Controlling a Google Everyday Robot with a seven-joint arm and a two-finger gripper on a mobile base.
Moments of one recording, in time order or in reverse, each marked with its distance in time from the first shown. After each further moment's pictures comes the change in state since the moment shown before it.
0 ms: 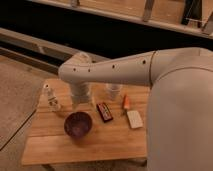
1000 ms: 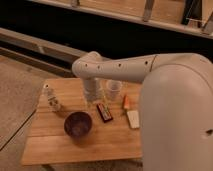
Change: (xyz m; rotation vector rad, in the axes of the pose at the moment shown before) arm -0.029 -0.076 0.032 0.072 0.152 -0.341
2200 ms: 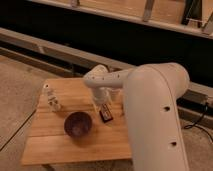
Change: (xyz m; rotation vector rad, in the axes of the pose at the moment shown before) arm -0.046 -0.038 0.108 0.053 -0.036 0.047
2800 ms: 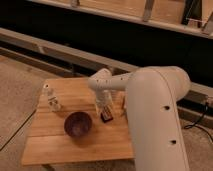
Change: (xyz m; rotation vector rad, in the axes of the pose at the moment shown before) arm -0.003 -0.007 0.021 -0.044 -0.004 0.032
